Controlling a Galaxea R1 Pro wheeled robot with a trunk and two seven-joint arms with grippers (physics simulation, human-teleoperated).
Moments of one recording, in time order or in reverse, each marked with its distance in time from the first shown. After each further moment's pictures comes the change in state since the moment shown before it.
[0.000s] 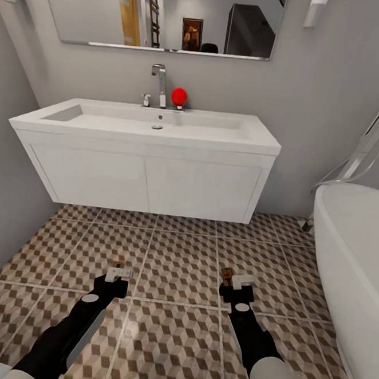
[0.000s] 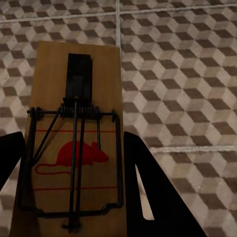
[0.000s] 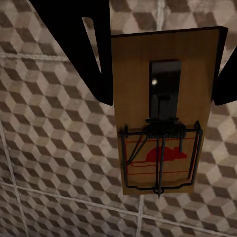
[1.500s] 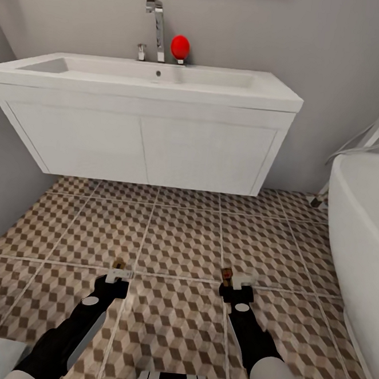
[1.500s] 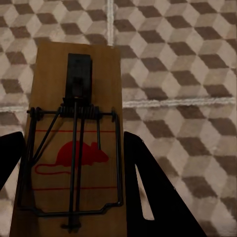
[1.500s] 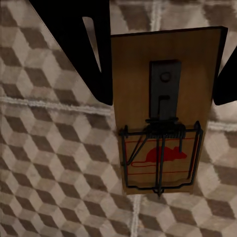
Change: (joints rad) left arm 0.000 -0.001 -0.009 0.028 0.000 -0.055 0.000; right arm 0.000 0.000 0.000 0.001 0.000 -0.001 0.001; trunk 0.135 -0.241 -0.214
